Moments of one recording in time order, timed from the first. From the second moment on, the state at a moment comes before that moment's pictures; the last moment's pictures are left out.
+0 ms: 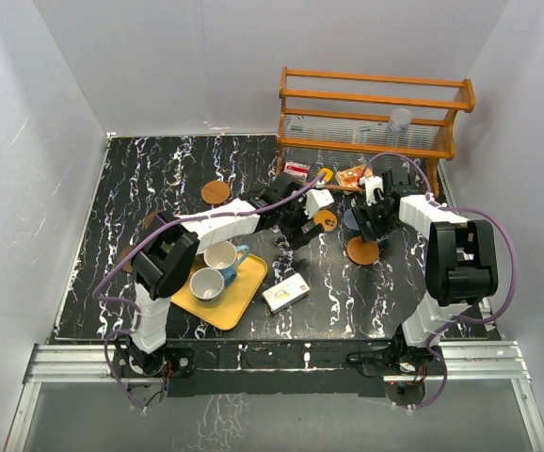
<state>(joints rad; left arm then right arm) -0.79 2.00 1.46 -0.29 0.22 0.37 0.01 1.70 1.03 -0.48 -0.13 -0.37</state>
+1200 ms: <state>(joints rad) -0.58 1.93 1.49 -0.32 0.10 0.35 0.01 1.47 1.07 -0.53 -0.28 -0.33</state>
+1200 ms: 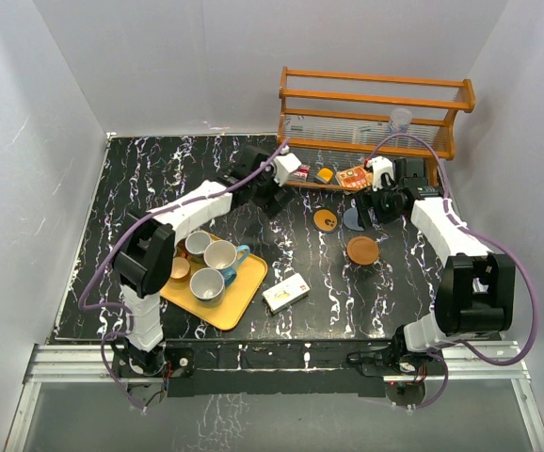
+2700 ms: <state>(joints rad) -0.15 2.20 1.68 -0.35 0.15 0.20 0.01 1.37 0.98 -0.43 -0.30 -0.31</state>
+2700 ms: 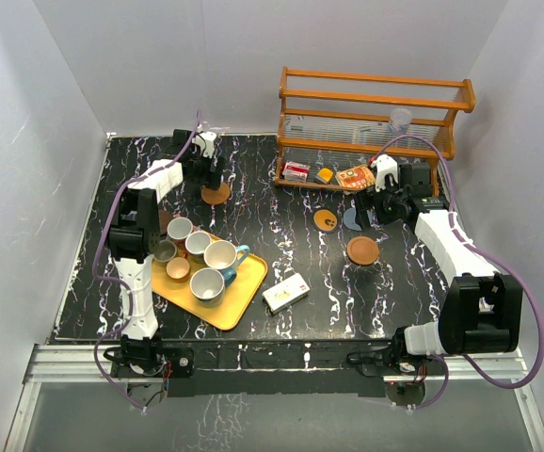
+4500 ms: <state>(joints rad) -0.39 2.09 1.43 -0.25 0.25 0.13 0.01 1.38 0.98 -0.43 -0.31 -0.31</state>
